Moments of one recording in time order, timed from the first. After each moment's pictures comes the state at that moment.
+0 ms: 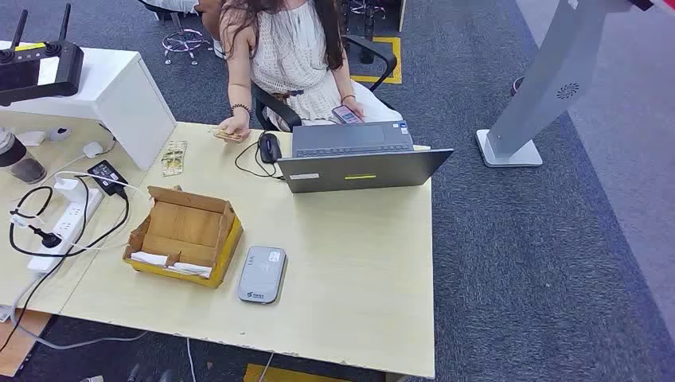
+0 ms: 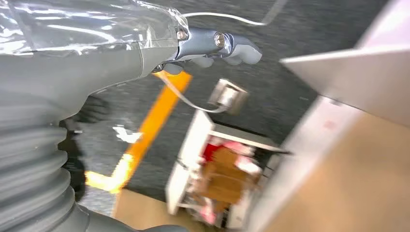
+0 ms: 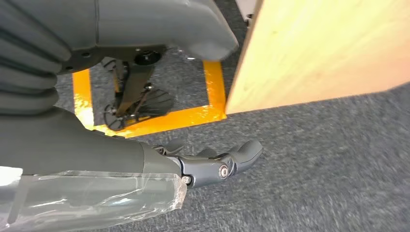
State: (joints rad) left arm 0.09 -0.08 0.52 -0.53 0.18 -0.30 -0.49; right arm 0.05 0.21 -0.86 -0.54 0.50 0.18 -0.54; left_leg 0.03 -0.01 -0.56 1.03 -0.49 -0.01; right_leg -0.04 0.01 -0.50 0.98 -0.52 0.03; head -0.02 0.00
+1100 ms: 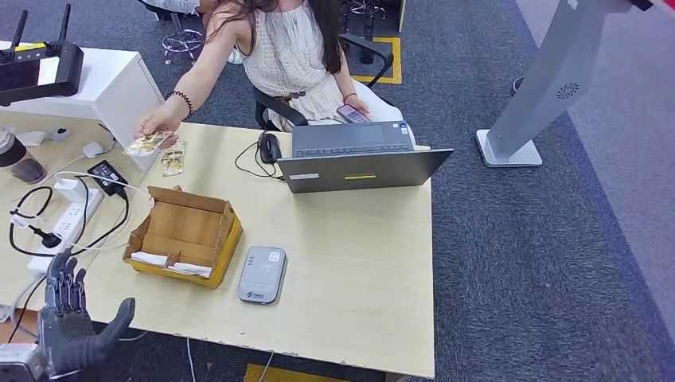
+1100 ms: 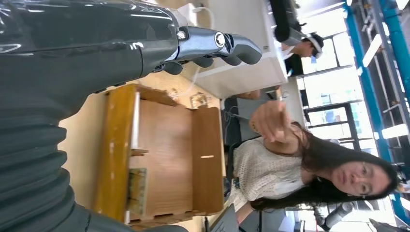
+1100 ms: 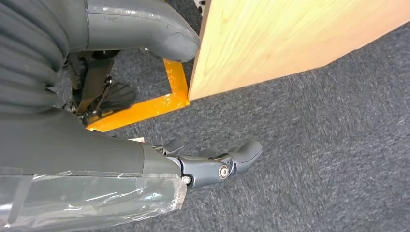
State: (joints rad) left arm 0.16 -0.26 0.48 -1.50 -0.19 -0.32 -0.67; right arm 0.02 0.27 -1.02 -0.58 0.56 0.13 -0.68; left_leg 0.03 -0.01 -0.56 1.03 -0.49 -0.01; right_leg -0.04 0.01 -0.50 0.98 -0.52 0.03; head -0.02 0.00
